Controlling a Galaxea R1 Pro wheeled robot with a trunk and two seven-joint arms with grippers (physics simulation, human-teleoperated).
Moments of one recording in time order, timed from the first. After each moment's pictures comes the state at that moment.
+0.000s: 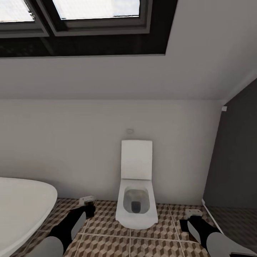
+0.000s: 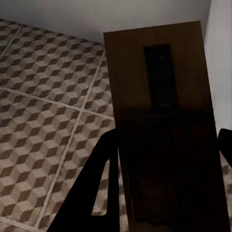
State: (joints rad) left arm -0.57 0.00 -0.09 -0.53 0.27 0.33 0.25; right arm -0.67 -0.11 -0.05 -0.18 0.02 0.31 -0.09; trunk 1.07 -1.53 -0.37
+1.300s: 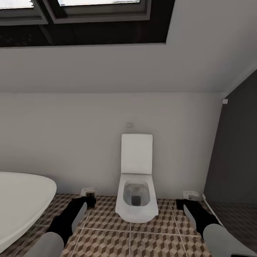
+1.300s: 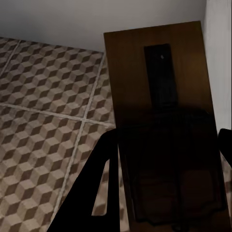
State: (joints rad) left arm -0.57 0.00 -0.09 -0.72 0.19 0.49 0.25; right arm -0.67 -0.09 -0.06 -0.43 0.02 0.35 -0.12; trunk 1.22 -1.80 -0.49
